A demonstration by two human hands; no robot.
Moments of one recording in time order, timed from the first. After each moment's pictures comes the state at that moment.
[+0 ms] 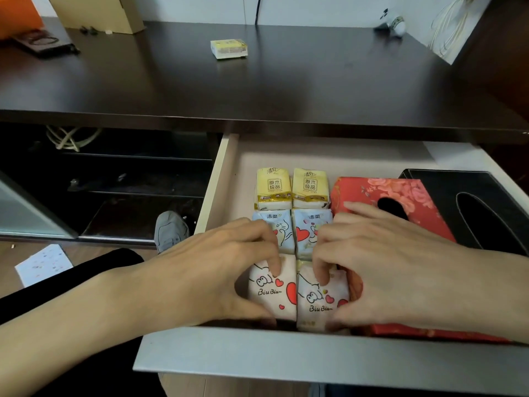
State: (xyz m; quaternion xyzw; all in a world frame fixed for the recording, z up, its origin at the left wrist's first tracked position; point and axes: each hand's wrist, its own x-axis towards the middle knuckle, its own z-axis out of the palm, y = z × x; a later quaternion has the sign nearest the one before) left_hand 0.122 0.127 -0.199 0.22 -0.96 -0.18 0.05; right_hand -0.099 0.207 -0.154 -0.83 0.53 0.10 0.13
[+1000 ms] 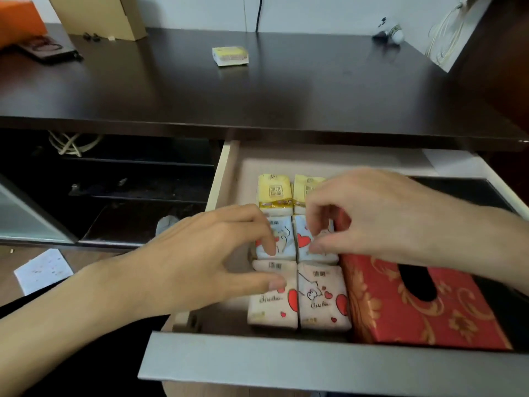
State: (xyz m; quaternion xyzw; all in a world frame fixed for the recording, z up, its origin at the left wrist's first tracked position) left_hand 0.126 0.119 -0.179 0.26 -0.94 -0.18 0.11; right_hand -0.112 0.164 -0.131 -0.79 0.60 -0.01 0.10
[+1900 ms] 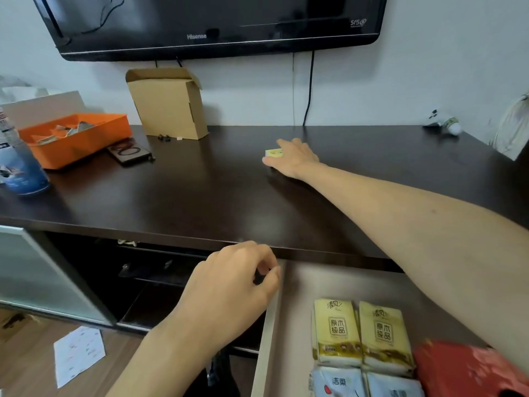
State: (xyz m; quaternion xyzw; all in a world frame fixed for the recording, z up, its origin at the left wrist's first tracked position) left_hand 0.124 -0.001 -0.158 0.53 -0.82 -0.07 0.21; right_hand -0.066 -0.255 -0.138 -0.67 0.71 -0.20 0.08
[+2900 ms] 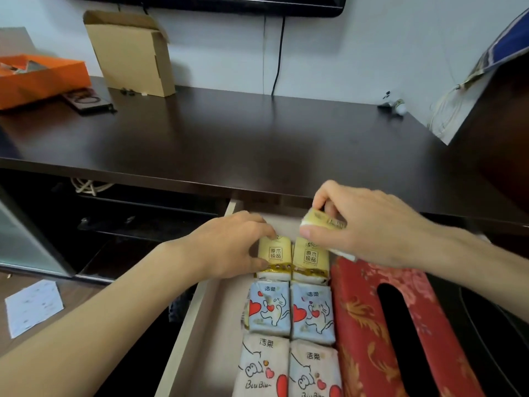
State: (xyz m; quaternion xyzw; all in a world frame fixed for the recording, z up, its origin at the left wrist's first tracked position) left_hand 0.073 0.016 -0.186 0.36 -0.93 -0.07 0.03; right_hand -0.152 0.088 -0.123 -0.77 0.63 -0.09 0.02
